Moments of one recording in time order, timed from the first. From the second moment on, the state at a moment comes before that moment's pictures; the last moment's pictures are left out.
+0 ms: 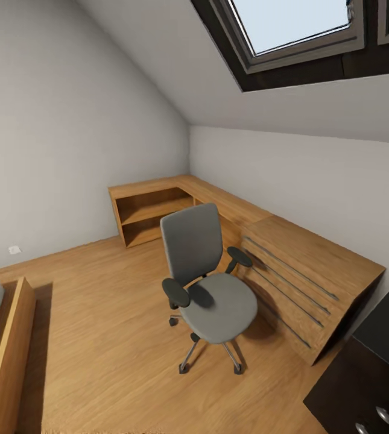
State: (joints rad) left arm -0.02 0.04 -0.32 -0.24 0.67 -0.68 0.19; right arm -0.20 0.02 0.78 -0.03 -0.46 -0.79 -0.39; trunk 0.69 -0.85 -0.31
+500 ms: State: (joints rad) left arm -0.02 0.04 -0.33 -0.24 0.67 -0.69 0.18; right arm -0.20 0.02 0.78 -0.02 -0.46 -0.79 -0.39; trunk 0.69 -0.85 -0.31
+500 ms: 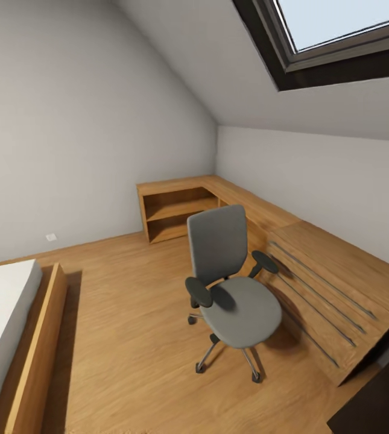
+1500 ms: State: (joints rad) left arm -0.06 0.09 -0.33 -0.70 0.57 -0.09 0.19; right arm -0.28 0.01 0.77 -0.12 -0.47 -0.79 -0.39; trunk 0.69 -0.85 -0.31
